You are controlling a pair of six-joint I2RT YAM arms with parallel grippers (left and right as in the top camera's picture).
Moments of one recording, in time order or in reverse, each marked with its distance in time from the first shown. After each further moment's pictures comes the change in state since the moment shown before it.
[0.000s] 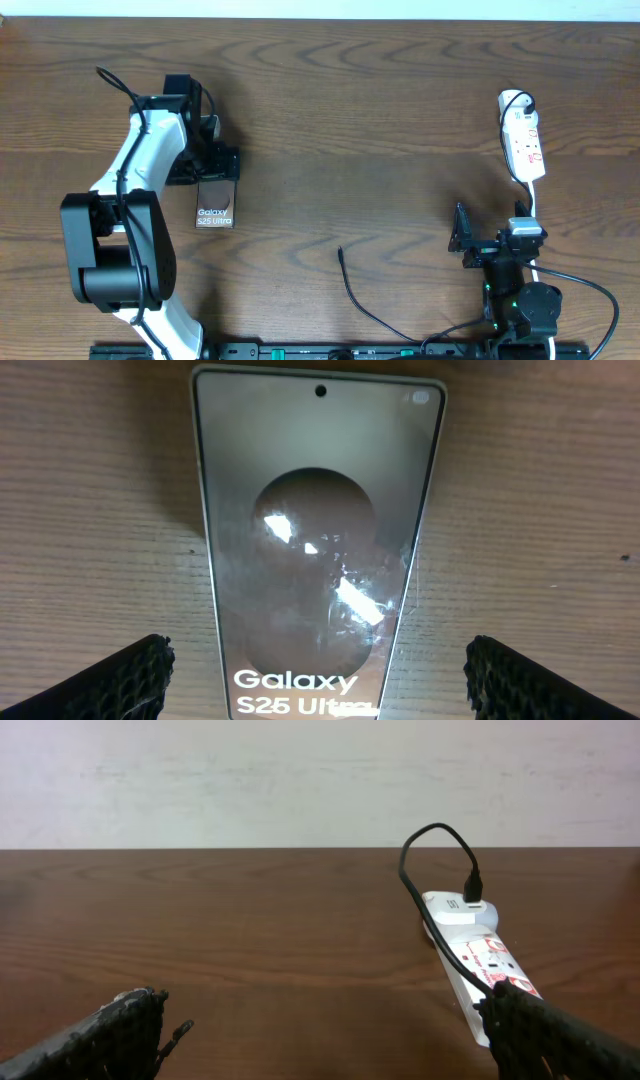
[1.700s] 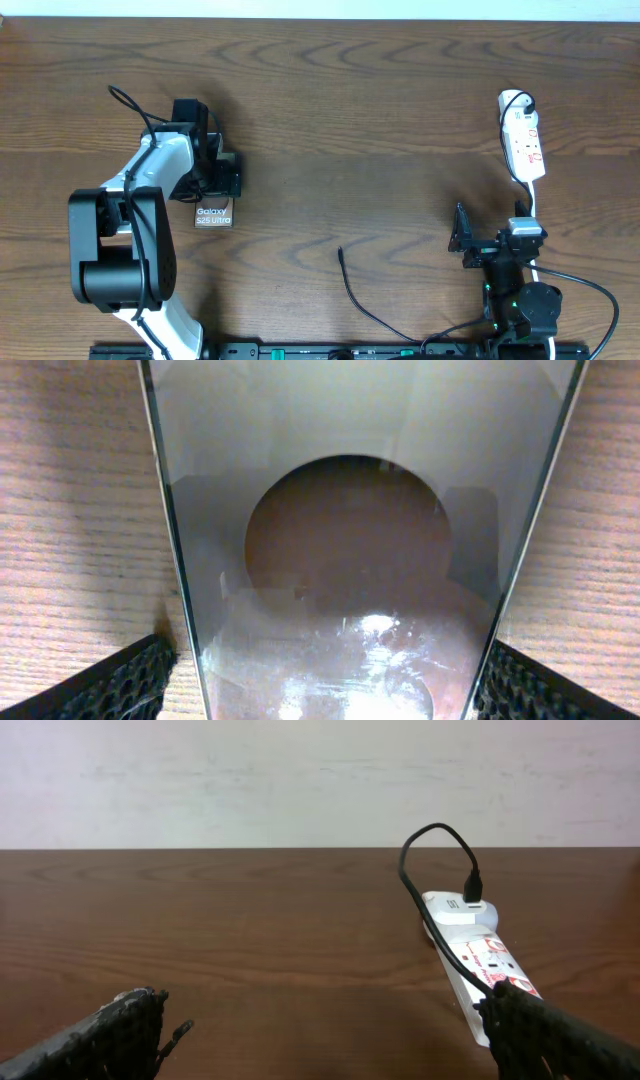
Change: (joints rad) left arm -0.003 0.000 -0.198 0.231 -0.058 0.018; right arm 0.000 0.000 0.000 0.000 0.000 0.000
